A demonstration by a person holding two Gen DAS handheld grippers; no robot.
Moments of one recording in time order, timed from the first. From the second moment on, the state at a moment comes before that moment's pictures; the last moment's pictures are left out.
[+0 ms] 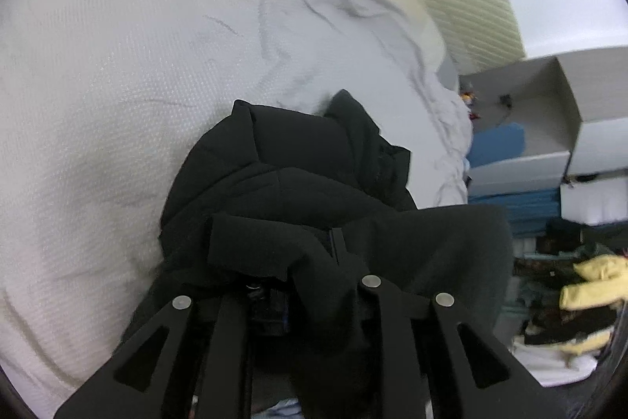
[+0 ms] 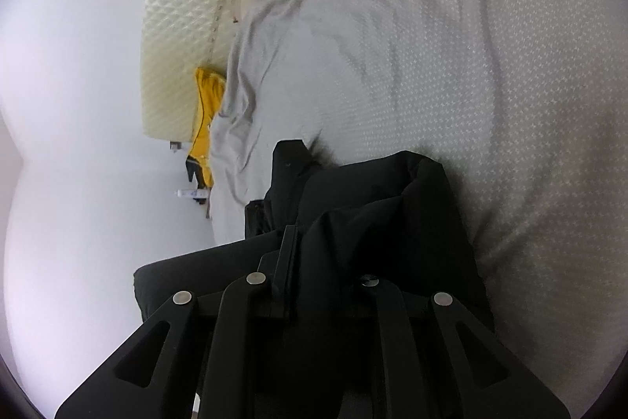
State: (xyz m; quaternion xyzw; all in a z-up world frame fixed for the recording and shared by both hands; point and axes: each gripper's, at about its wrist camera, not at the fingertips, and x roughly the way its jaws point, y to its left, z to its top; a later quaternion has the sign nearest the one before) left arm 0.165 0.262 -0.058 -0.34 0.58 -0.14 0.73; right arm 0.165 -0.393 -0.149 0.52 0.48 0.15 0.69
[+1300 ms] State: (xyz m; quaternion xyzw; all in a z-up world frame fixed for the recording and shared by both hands) left arm 0.041 0.067 -0.040 -0.04 0.40 -0.11 0.91; right arm 0.031 -0.219 -0.037 0.10 0.34 0.13 0.93
